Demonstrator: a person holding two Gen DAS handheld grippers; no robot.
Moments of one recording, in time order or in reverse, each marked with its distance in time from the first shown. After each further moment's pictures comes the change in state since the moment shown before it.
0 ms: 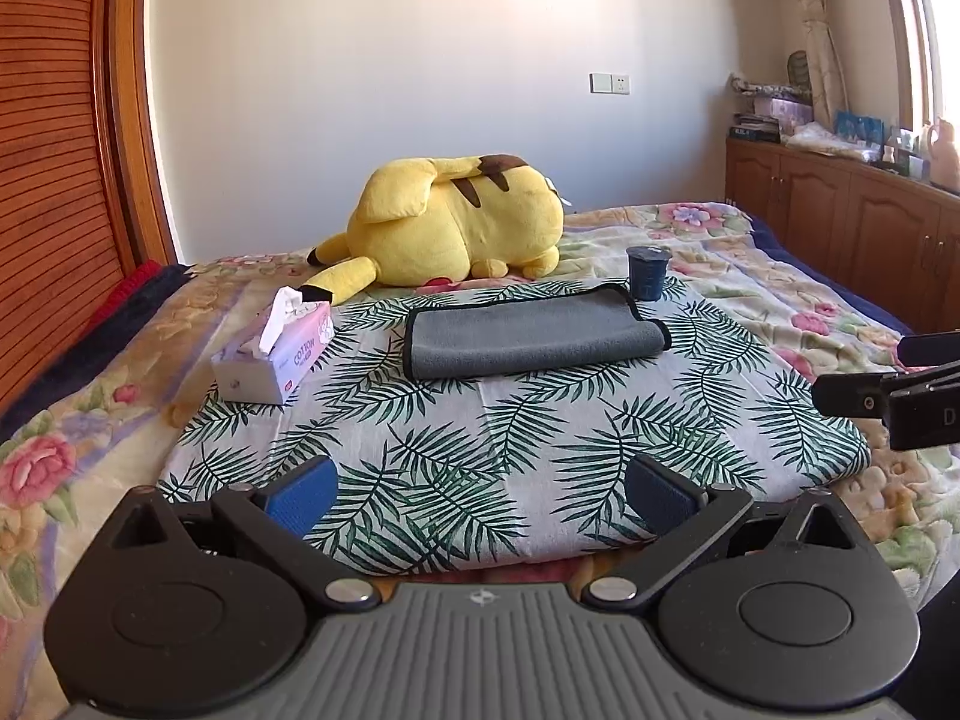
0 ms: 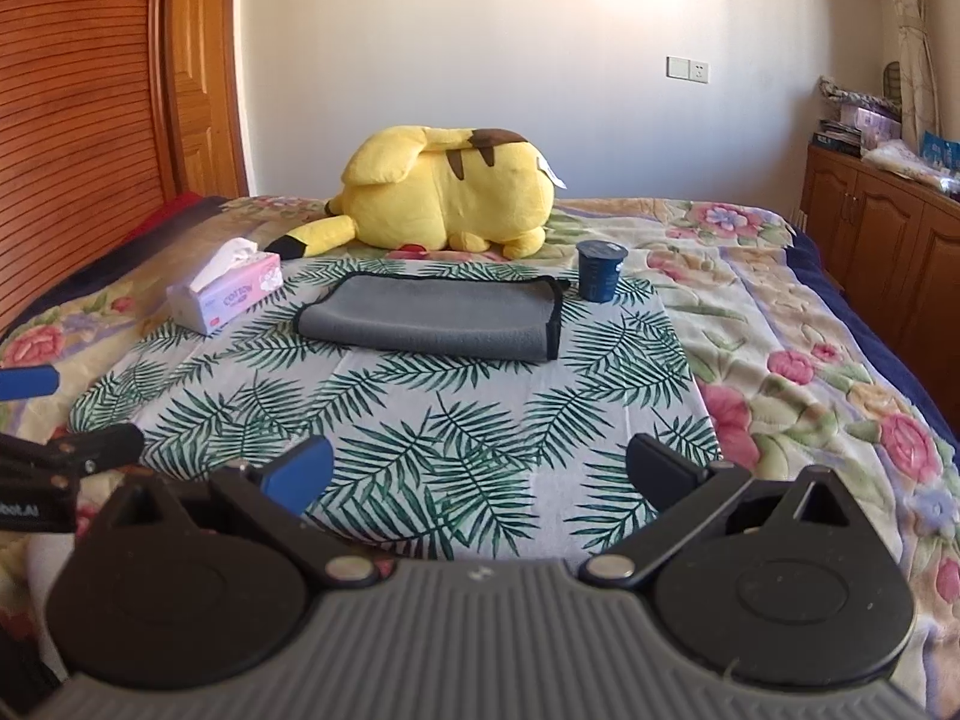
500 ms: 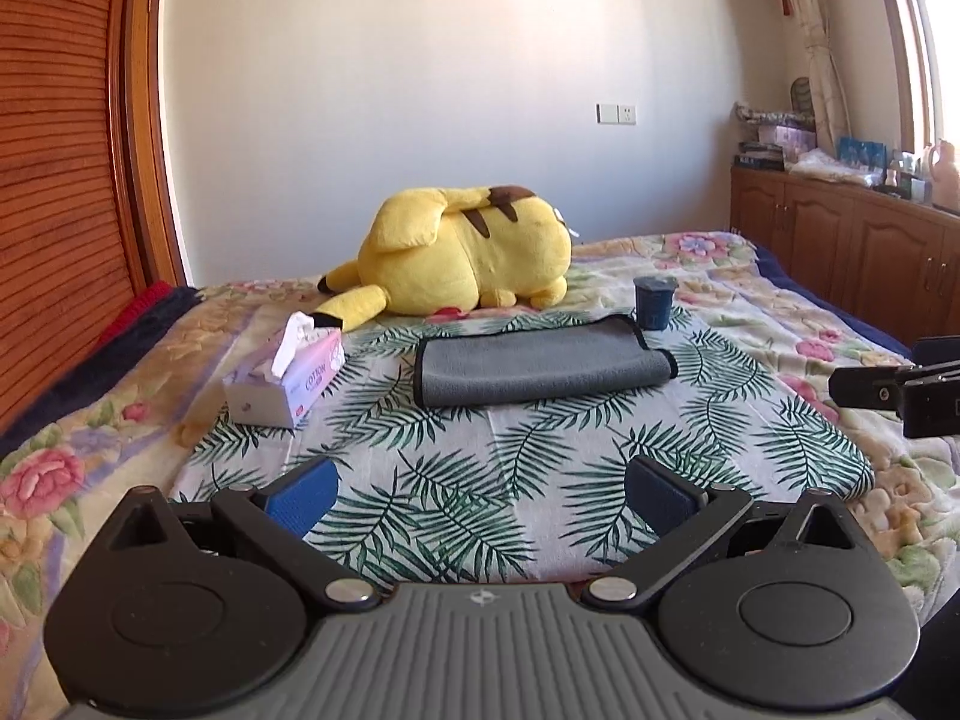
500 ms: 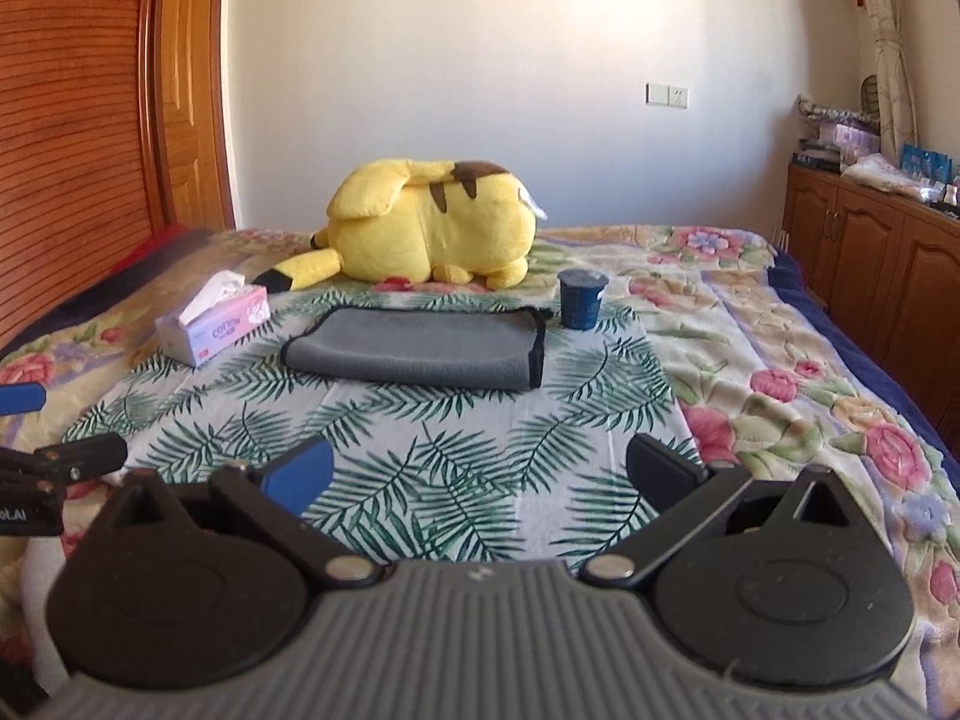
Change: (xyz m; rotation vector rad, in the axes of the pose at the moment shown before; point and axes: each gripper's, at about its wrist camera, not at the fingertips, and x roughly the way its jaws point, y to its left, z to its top) left arm -0.009 0.003 0.000 -0.006 -0.076 0.012; right arm -0.010 -0.003 -0.001 0.016 -0.085 -0.031
